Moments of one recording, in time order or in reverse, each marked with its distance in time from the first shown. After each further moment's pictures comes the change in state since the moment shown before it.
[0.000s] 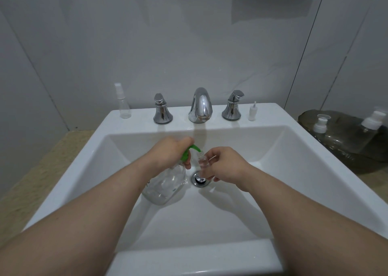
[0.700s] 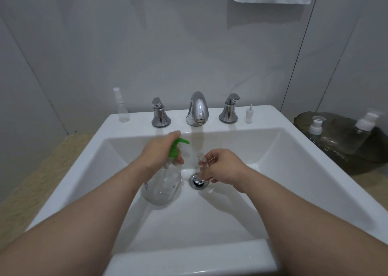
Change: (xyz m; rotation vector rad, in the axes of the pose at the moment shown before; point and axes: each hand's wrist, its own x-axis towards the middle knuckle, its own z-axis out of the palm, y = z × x) left_hand 0.001 -0.014 -0.008 -0.280 0.146 0.002; right_hand 0.002 0.002 -0.001 0.035 0.011 0.007
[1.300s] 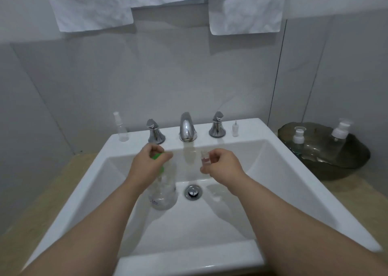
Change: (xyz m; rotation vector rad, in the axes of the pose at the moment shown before) left_hand -0.008 0.001 -0.011 0.041 0.264 0.152; right_hand -0.011 -0.011 -0.023 0.176 0.261 -0.095
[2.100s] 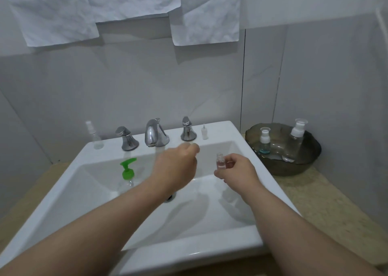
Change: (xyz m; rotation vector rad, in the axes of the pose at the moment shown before) left_hand -0.054 0.083 0.121 0.894 0.009 0.835; right_hand -0.034 0.032 -0.113 -0.012 0.160 0.047
